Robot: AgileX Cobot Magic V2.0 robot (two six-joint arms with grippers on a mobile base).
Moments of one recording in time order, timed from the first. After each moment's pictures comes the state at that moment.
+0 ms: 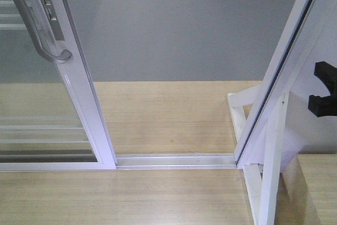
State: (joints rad) left arm -0.03 -0.01 0.03 -0.06 -0.01 0.10; right arm 0.17 0.72 -0.59 -0.09 0.28 -0.05
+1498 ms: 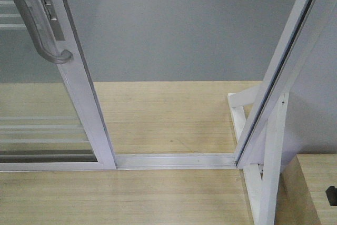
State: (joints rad) left arm -0.03 -0.01 0.03 -0.06 -0.01 0.10; right arm -0.05 -0.01 0.03 -0.08 0.07 -0.05
